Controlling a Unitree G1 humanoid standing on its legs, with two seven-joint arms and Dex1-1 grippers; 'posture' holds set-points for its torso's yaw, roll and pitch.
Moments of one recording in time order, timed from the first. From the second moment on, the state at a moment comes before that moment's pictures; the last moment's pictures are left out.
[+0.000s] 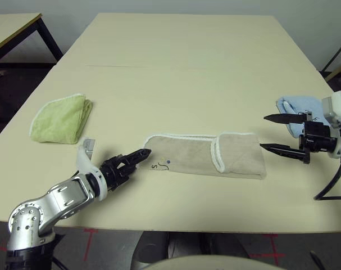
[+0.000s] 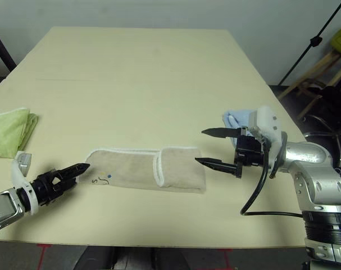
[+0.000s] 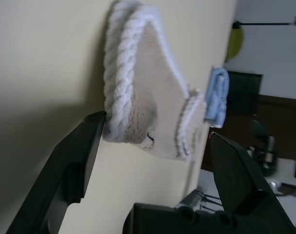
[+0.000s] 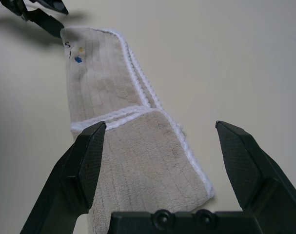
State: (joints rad) left arm 0.10 0.56 0.36 -0.34 -1.97 1.03 0.36; right arm -0.24 -0.90 -0.21 -0.04 0.52 0.26 1.31
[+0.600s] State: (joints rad) left arm 0.15 0.62 0.34 -0.40 -1.97 0.98 0.24; right arm -0.26 -0.90 -0.21 -0.05 0.51 0.27 1.32
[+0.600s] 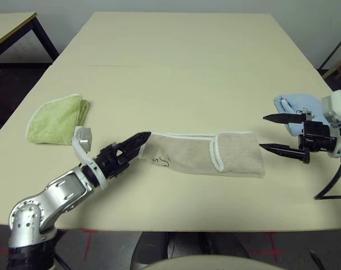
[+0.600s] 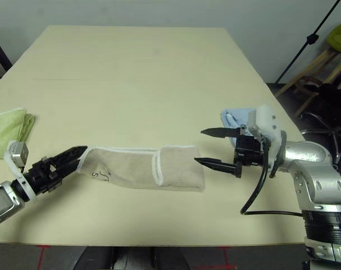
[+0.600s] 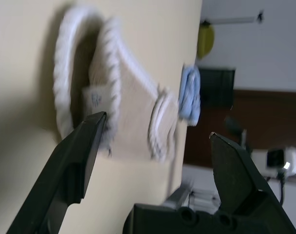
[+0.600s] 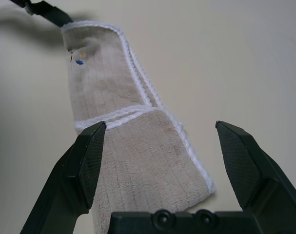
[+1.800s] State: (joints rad) left arm 0.21 0.57 0.17 -0.48 -1.98 0.80 0.62; right arm -0.15 -0.98 -0.27 -0.13 0.59 0.33 1.37
